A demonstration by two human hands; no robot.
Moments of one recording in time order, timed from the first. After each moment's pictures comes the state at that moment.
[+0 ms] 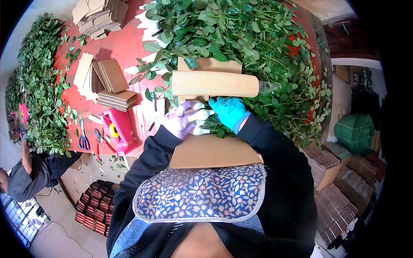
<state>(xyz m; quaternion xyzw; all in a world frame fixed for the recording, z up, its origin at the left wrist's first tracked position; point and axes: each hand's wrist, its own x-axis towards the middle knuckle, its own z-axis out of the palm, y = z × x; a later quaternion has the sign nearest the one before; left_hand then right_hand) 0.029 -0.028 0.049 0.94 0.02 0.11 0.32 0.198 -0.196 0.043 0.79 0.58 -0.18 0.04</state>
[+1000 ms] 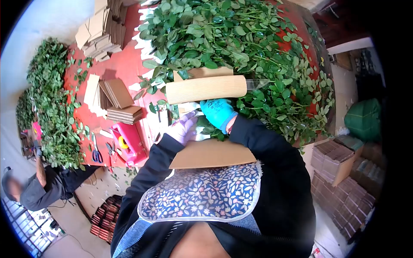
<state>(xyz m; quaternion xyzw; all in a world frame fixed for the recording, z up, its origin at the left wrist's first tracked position) 0.020 -0.017 0.025 0.91 0.00 -0.05 0.41 0.186 -0.165 0.001 0.80 0.60 -0.01 0.04</state>
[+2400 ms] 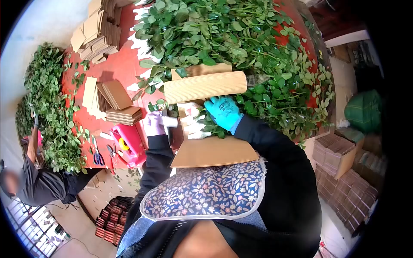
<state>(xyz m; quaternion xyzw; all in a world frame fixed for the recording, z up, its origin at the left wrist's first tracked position) 0.006 0.008 -0.003 0.43 0.39 0.30 0.76 0.190 -0.195 0.026 0.81 0.57 -0.11 -0.07</state>
